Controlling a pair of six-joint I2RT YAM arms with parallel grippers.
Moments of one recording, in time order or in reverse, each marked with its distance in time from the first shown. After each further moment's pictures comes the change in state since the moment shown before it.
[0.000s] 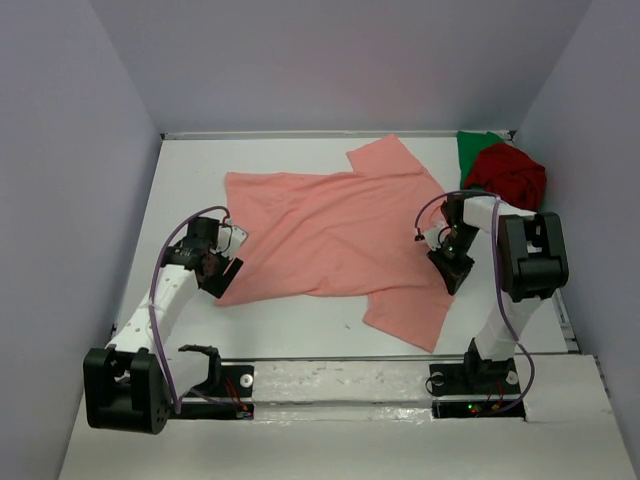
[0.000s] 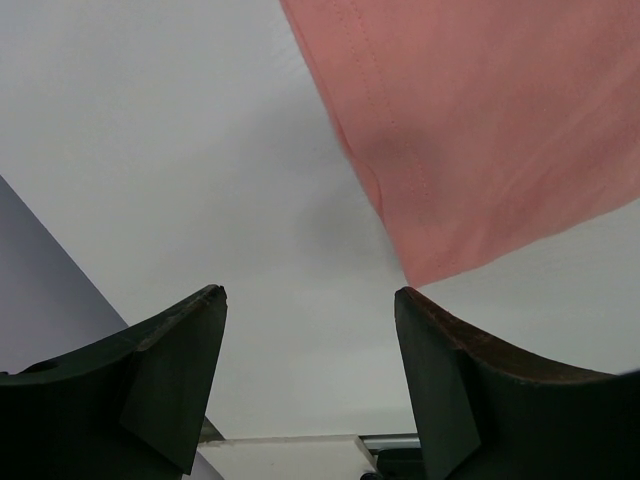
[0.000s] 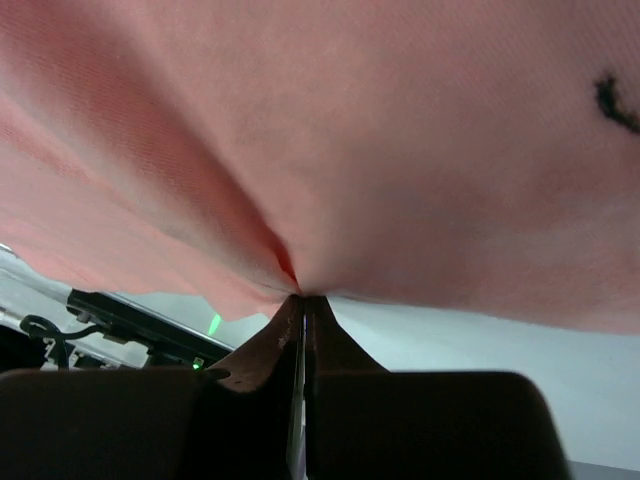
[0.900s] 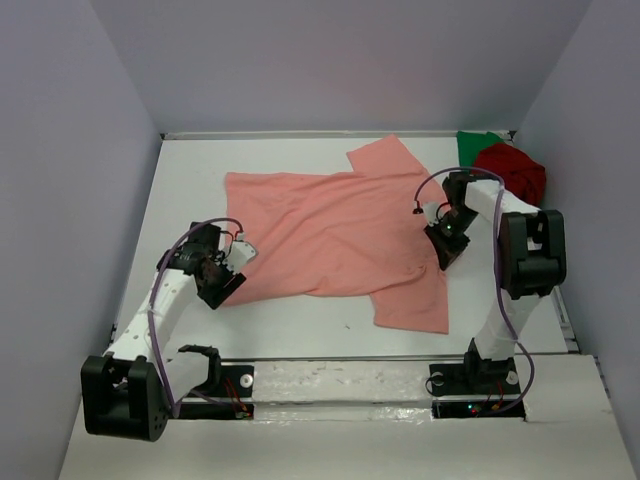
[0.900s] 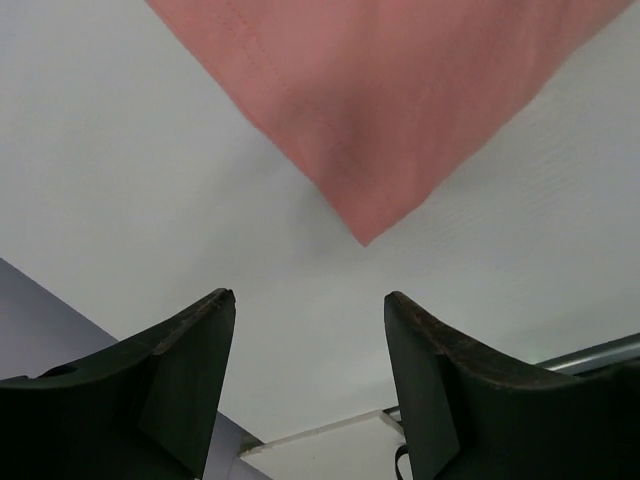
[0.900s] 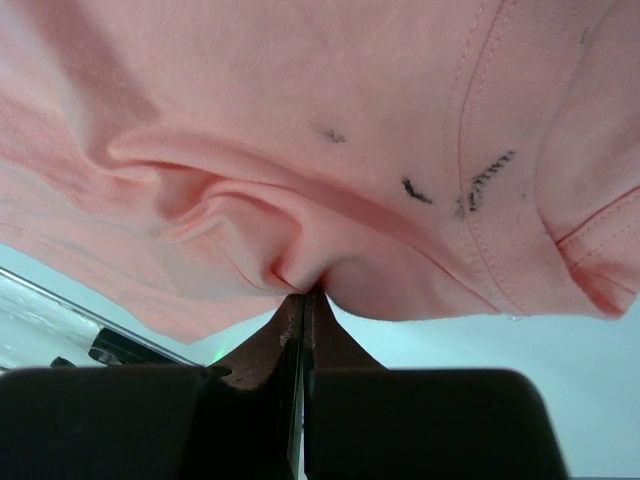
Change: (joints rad) left arm -0.008 -0.035 -0.018 -0.106 0.095 0.179; right arm 0.000 0.019 0.192 -0.032 -0.070 0.033
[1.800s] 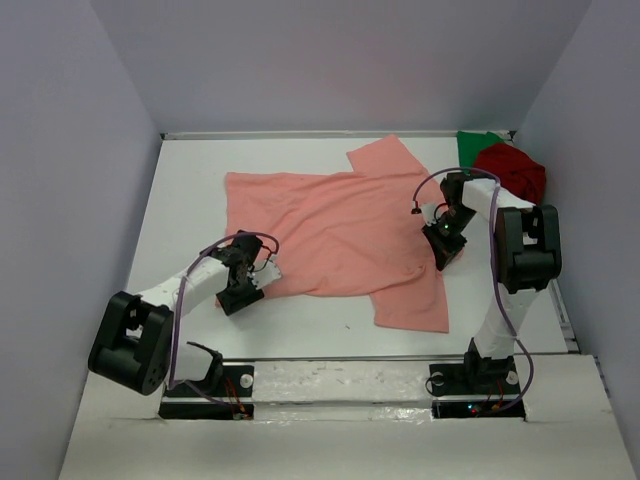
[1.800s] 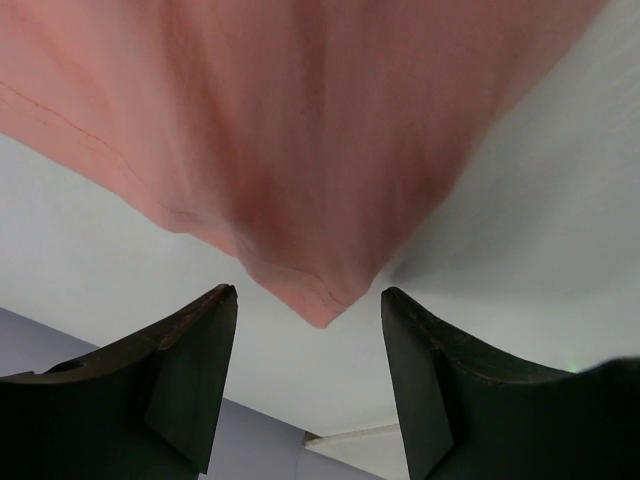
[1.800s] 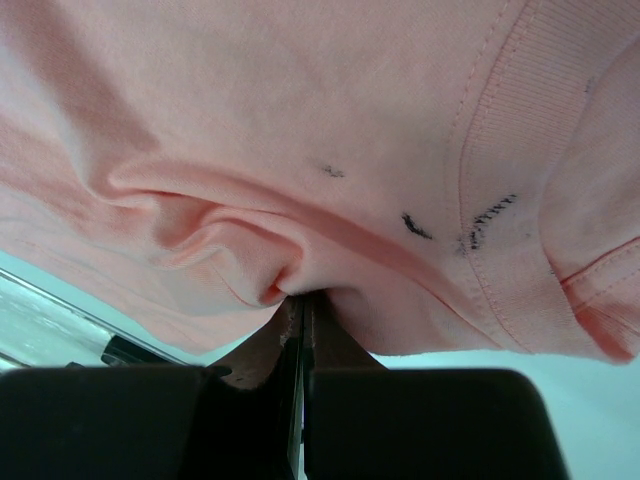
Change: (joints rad) left arm -0.270 0.256 -0.034 0.088 -0.141 0.021; right arm 0.000 0.065 0.031 0.005 -0.029 0.019
